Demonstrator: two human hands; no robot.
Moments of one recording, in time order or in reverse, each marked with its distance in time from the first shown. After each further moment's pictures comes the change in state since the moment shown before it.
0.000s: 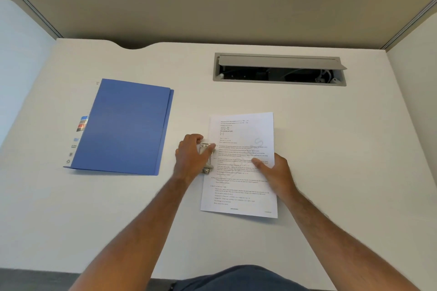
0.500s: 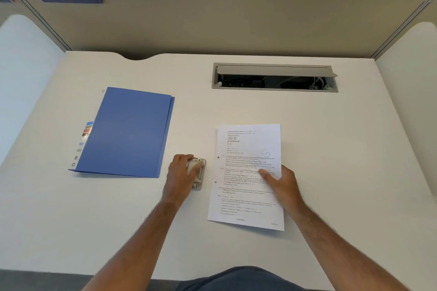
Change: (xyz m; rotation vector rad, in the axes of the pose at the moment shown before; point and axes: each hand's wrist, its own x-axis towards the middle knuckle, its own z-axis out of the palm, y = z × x) left_hand -0.055 -0.032 -0.019 -0.079 -0.008 0.009; right_hand -0.032 0.013 -0.023 0.023 0.034 -0.002
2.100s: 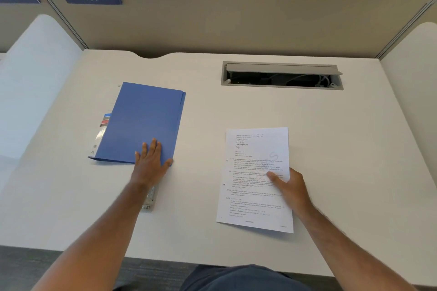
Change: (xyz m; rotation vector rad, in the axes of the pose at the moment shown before) left_hand 0.027 -0.088 -0.094 0.712 -0.159 -0.057; right_hand -0.034 0.014 0.000 -0.026 -0.014 -0.001
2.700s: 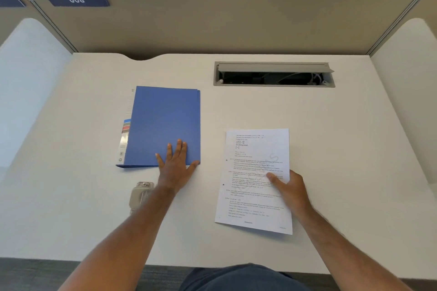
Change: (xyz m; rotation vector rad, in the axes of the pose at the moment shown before) left_hand -0.007 0.098 0.021 -0.033 -0.015 0.077; right_hand -0.005 0.006 -0.013 0.042 0.041 0.043
